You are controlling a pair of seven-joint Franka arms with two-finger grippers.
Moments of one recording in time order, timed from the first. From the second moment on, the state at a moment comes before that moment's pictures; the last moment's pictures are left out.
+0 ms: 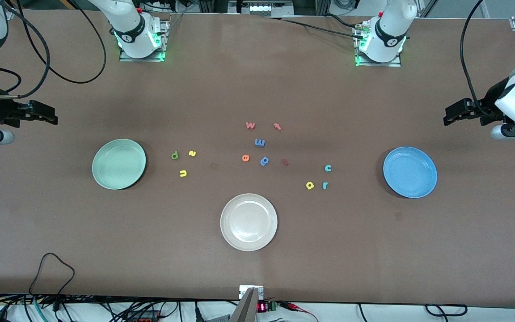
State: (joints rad) left arm 0.04 0.04 -0.05 -1.64 -0.04 1.60 -0.02; right arm 0.06 0.16 -0.08 -1.49 -0.02 1.51 -0.11
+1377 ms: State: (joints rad) left arm -0.24 0.55 -0.12 -1.71 -0.04 2.03 -0.06; right arm 0.27 0.31 -0.06 -1.82 -0.04 1.95 -0.01
